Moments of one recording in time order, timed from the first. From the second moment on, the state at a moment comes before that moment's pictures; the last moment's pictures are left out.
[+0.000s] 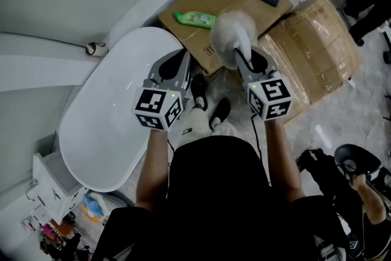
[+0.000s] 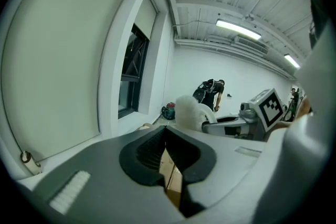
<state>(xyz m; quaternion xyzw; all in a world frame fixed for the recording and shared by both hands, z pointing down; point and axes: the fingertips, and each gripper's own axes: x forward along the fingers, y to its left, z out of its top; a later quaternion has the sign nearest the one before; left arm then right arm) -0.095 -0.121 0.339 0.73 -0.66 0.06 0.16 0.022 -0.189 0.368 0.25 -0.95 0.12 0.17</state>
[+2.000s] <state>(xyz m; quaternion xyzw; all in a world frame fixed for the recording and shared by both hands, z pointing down) -0.230 -0.255 0.466 0.78 -0.56 0.09 0.26 -0.106 -0.243 0.623 0.21 -0.87 0.19 0.40</state>
